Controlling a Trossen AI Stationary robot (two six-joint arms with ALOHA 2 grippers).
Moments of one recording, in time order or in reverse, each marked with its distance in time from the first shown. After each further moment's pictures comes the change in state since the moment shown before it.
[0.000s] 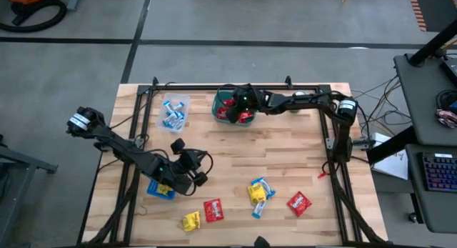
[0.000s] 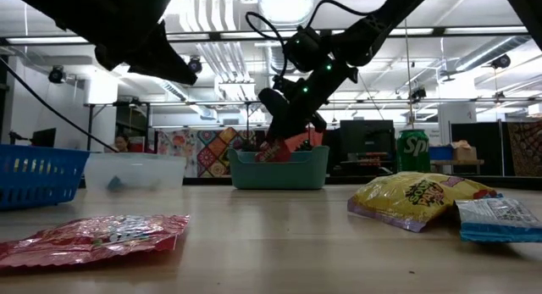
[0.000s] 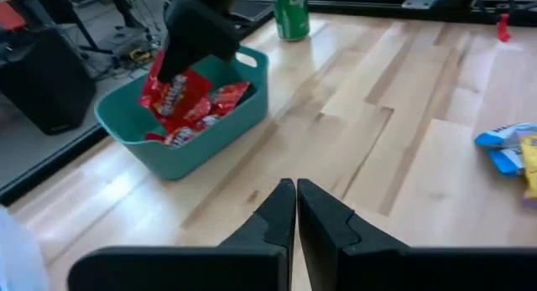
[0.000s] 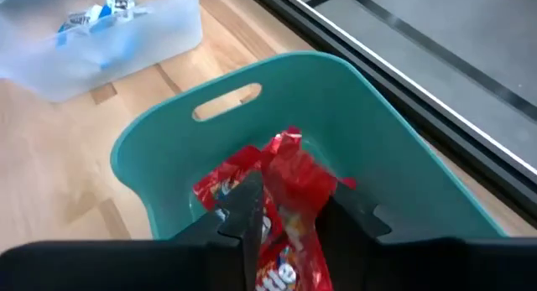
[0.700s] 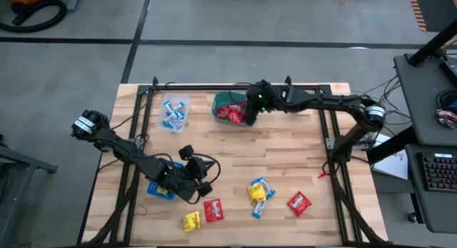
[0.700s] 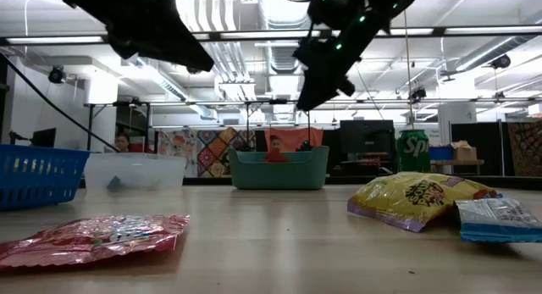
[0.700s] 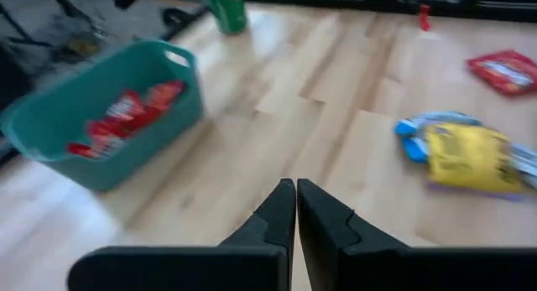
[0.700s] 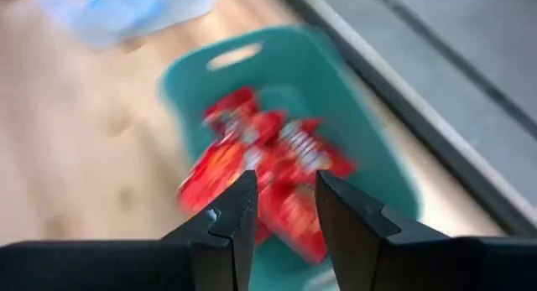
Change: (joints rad) left arm -0.024 0.083 0.129 -0.006 0.131 0.047; right arm 0.038 -0.294 -0.035 -0.381 -0.006 -0.051
